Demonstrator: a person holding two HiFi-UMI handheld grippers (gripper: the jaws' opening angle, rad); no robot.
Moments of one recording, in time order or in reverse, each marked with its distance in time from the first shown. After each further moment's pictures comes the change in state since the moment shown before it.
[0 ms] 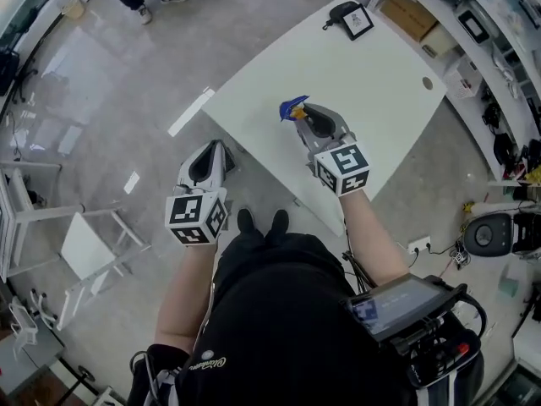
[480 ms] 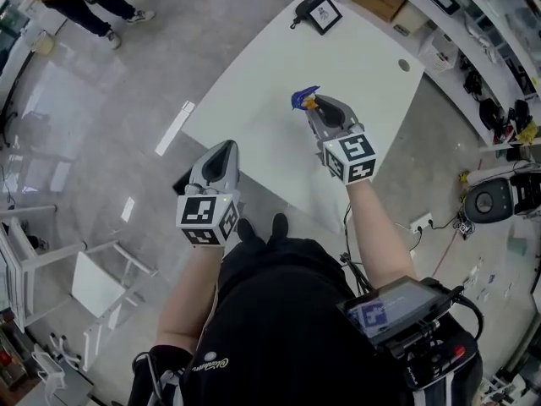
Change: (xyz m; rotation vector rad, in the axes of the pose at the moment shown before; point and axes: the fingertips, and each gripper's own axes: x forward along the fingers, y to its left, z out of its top) left arm 0.056 -0.044 0.015 0.050 0.022 -0.239; right arm -0.011 -0.078 -0.005 0.003 0.053 -0.225
